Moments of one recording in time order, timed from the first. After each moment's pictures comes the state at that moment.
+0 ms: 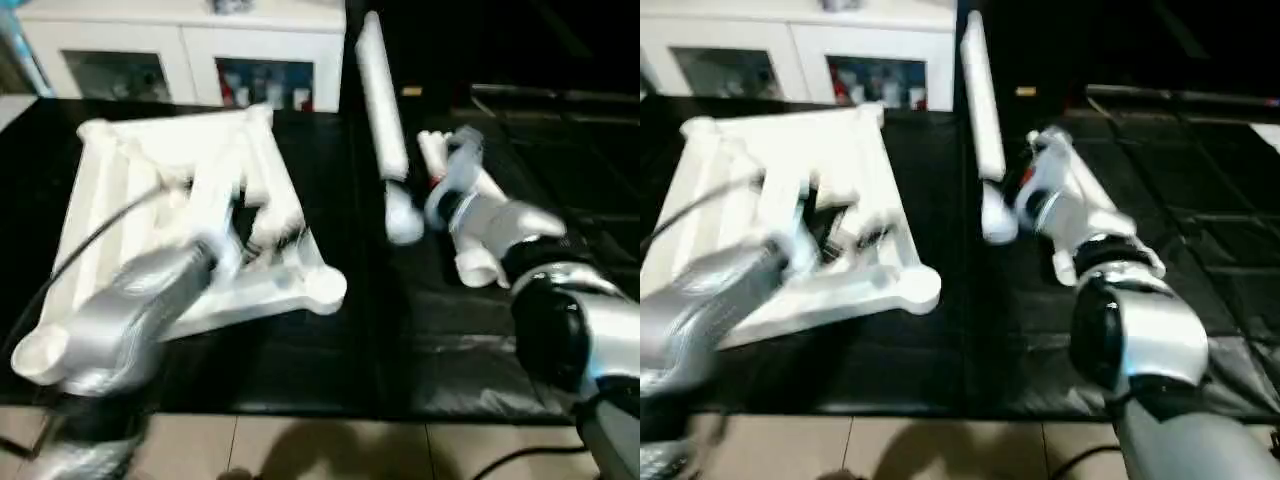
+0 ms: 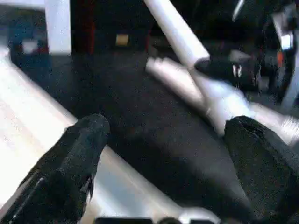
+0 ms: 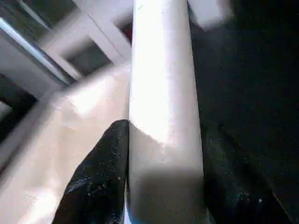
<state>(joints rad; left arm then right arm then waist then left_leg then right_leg) -0.51 0.18 0.08 -0.13 -0.45 0.73 -0.33 -1.07 -0.23 -0.44 1.15 0.37 0.39 0.63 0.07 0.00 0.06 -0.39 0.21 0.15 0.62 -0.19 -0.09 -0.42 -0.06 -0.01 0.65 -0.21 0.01</state>
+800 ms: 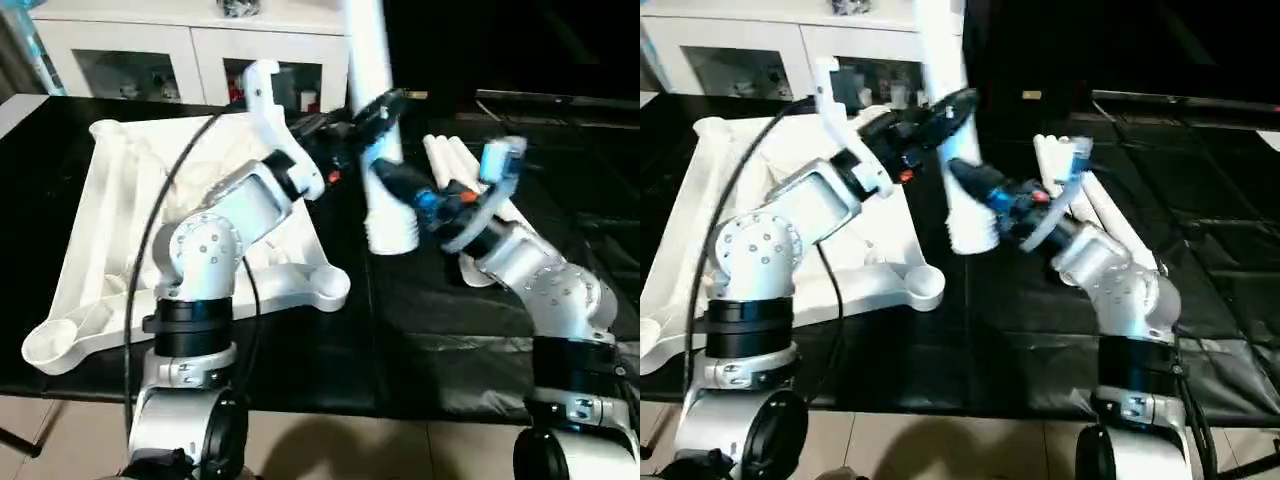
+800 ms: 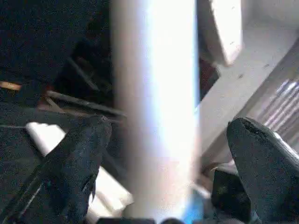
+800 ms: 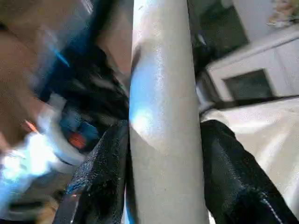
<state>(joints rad) -0.79 -0.06 0.21 0.03 -0.76 0.80 -0.31 -0.58 -0.16 -0.24 0.13 0.66 0.73 0.85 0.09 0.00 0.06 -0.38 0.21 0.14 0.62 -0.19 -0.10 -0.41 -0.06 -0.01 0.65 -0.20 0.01</state>
